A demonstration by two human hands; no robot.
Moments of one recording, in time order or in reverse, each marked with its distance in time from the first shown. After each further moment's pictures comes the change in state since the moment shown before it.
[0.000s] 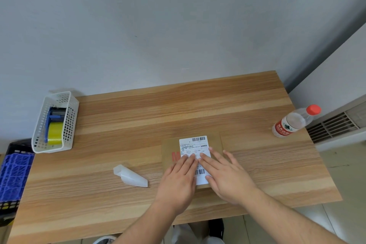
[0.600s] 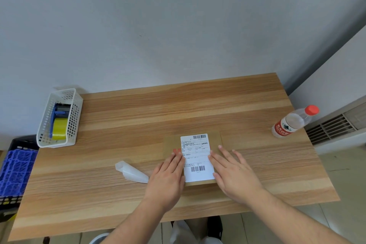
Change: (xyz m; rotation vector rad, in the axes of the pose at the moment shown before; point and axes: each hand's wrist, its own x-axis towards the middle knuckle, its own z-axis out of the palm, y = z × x) left_hand -0.022 -0.026 -0.001 0.032 0.029 -0.085; right_hand -0.017 0.008 -0.002 -0.077 0.042 0.063
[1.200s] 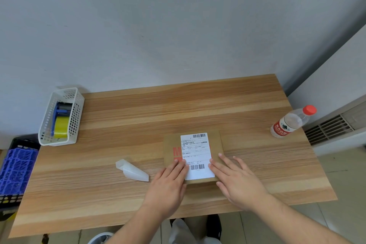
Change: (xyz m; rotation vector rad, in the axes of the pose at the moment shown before) left_hand -0.022 0.002 0.007 0.057 -0.011 0.076; right_hand -0.023 0.005 0.002 -0.019 -0.043 -0.088
